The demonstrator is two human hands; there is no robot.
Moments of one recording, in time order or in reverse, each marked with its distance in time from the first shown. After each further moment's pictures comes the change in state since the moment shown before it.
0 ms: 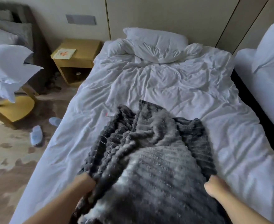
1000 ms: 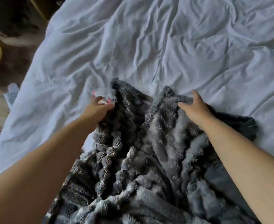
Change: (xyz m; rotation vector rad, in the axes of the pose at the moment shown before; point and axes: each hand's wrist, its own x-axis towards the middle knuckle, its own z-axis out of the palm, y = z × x) left_hand 0.251 0.165 -0.099 -1.061 0.043 0.180; right_hand 0.223 -0.287 -0.088 0.605 0.143 -0.381
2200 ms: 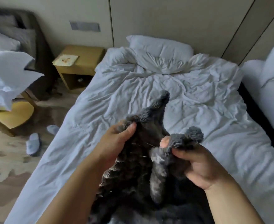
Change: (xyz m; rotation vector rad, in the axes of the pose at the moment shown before) left_hand -0.333 0.104 -0.014 -0.360 -0.449 0.521; right_hand -0.346 -0.067 -0.171 1.158 -0.645 -0.411
